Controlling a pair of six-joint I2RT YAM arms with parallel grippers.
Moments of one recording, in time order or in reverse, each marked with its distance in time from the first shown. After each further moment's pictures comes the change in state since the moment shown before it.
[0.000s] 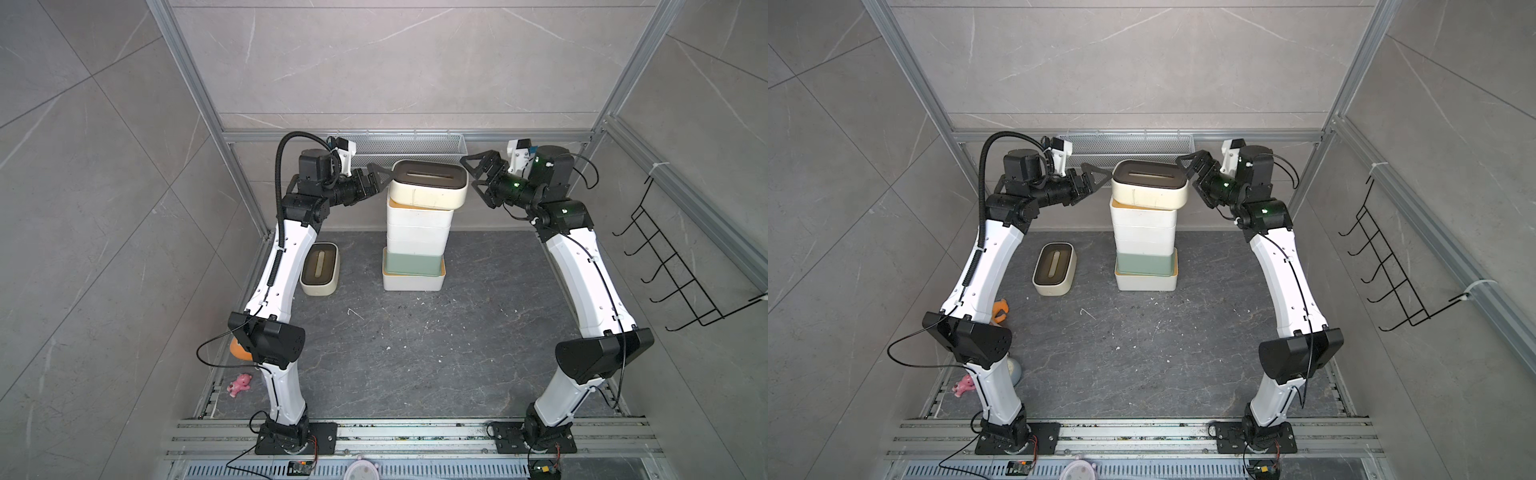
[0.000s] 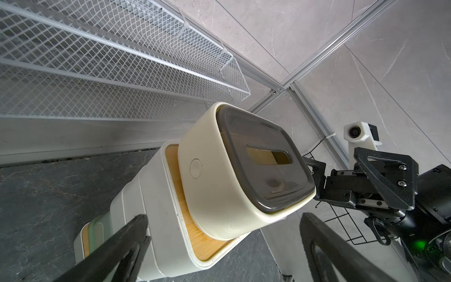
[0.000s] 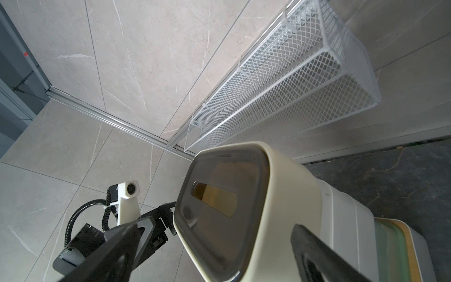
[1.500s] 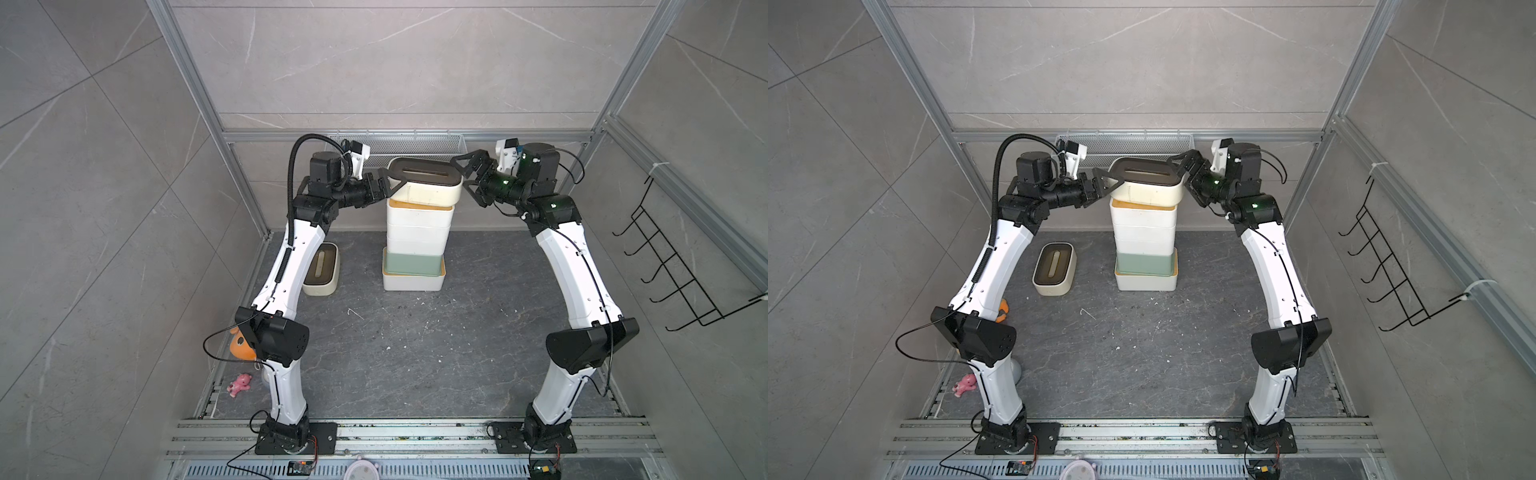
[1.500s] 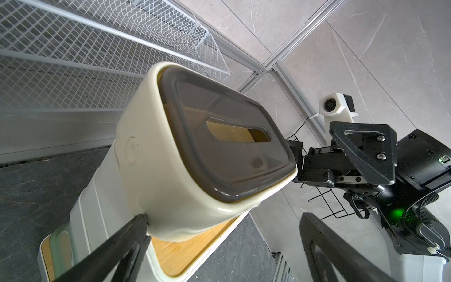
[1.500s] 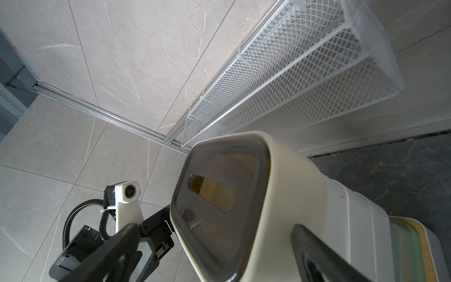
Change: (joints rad) left arm -0.047 0.026 -0.022 0.047 0.077 0.013; right arm 0.032 0.084 0.113 -0.061 0.022 -0.001
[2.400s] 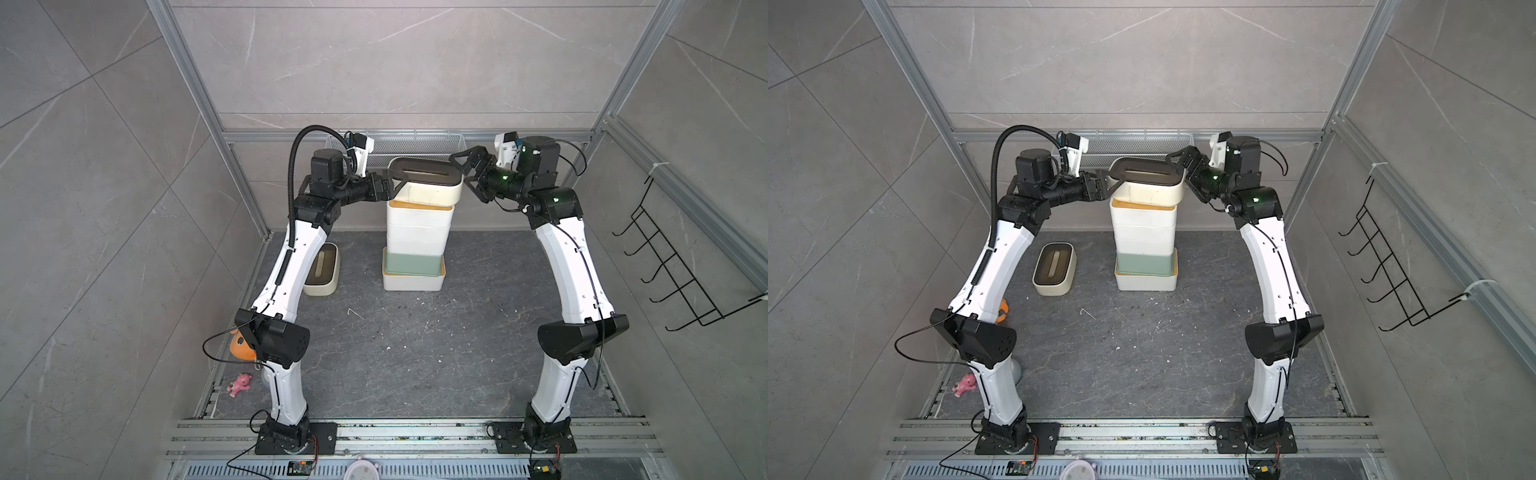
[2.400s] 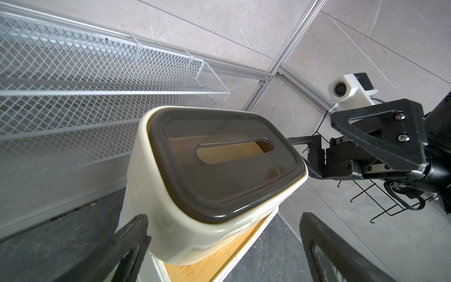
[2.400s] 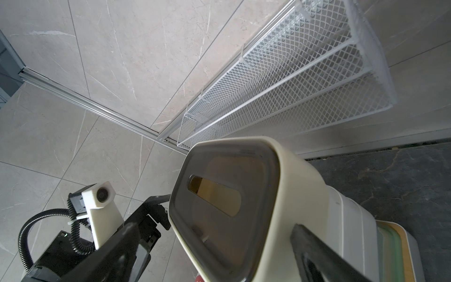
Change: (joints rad) left arm -0.013 0.000 0.032 0.049 -0.105 0.223; right arm 0.005 0.099 0.218 -0.161 0.010 -0.075
